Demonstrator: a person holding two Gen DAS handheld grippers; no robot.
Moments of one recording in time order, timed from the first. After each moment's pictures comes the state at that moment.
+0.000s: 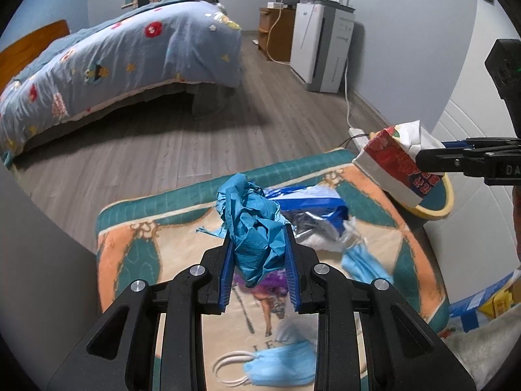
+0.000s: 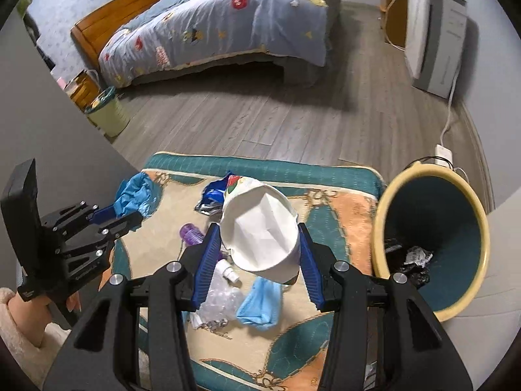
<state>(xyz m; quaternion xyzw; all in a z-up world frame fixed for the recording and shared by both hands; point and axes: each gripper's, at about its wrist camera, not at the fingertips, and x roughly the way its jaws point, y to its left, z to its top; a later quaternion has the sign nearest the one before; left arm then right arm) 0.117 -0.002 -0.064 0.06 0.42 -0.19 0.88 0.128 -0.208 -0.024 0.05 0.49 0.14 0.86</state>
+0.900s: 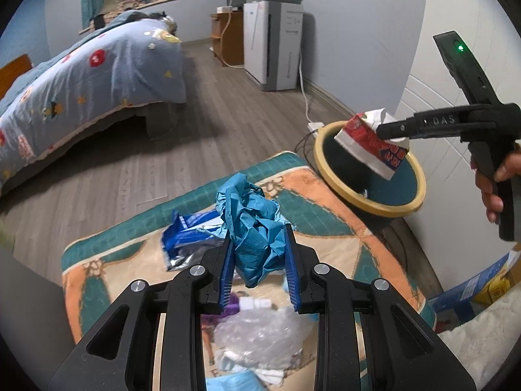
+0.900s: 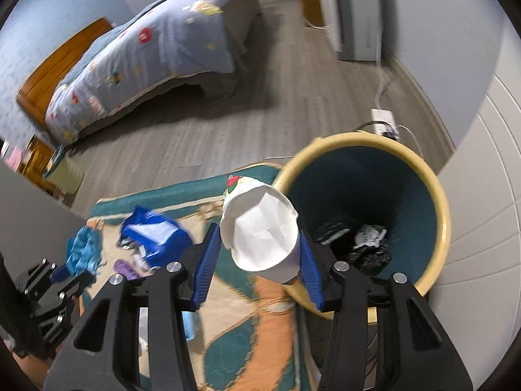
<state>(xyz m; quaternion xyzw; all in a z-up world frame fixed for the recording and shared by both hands) 0.113 -0.089 -0.068 0.11 0.40 -0.26 0.87 0.140 -0.345 -0.061 0.15 0.48 0.01 0.86</state>
